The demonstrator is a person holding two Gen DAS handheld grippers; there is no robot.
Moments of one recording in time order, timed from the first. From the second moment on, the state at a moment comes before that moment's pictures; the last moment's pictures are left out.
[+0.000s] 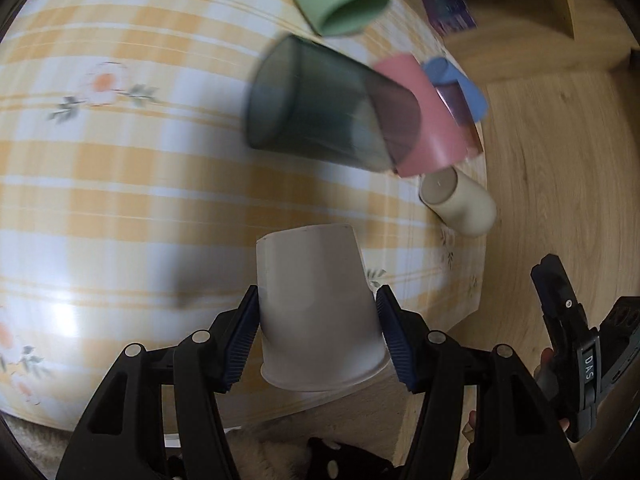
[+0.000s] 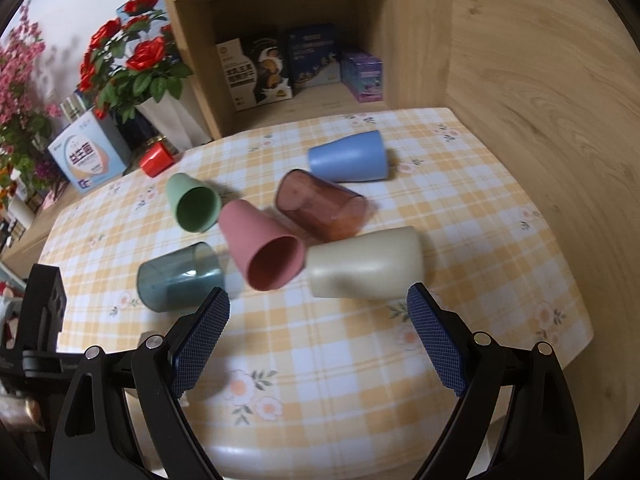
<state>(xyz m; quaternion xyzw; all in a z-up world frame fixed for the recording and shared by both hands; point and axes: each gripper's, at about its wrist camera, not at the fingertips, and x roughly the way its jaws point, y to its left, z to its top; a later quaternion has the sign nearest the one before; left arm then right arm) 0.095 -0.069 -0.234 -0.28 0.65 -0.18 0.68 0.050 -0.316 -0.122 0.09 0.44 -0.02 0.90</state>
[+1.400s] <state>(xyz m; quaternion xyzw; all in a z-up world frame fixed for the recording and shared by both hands) 0.041 0.059 -0.153 -0.10 0.45 0.03 0.89 0.094 -0.215 -0.180 0.08 0.62 0.12 0.77</state>
